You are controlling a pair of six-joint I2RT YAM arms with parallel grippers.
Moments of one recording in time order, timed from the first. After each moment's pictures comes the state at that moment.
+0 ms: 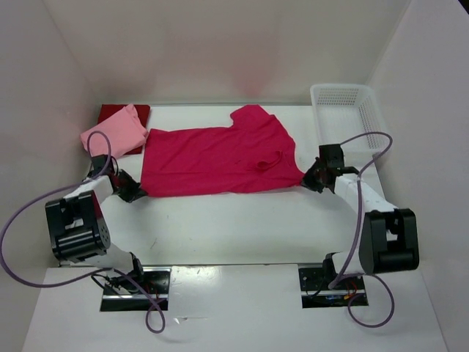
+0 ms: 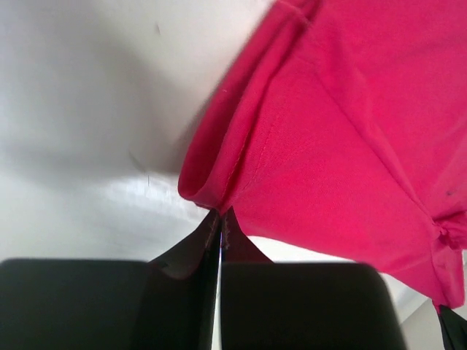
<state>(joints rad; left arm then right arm) 0.35 1.55 0.78 -0.32 0.32 -0.62 0.07 1.39 0.80 -0.37 -0.04 0.75</state>
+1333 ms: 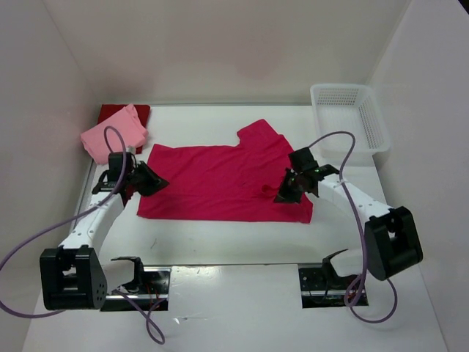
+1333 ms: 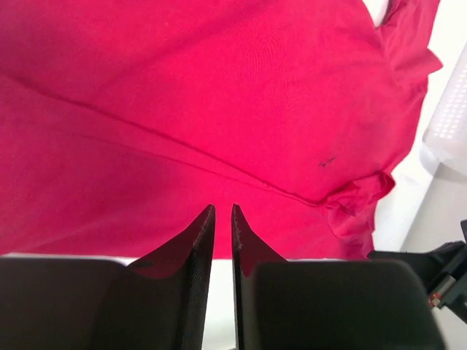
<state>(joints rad) 0.07 1.15 0.72 -0.38 0.32 -0.74 0.35 1.35 0.86 -0.60 -0.17 0.80</state>
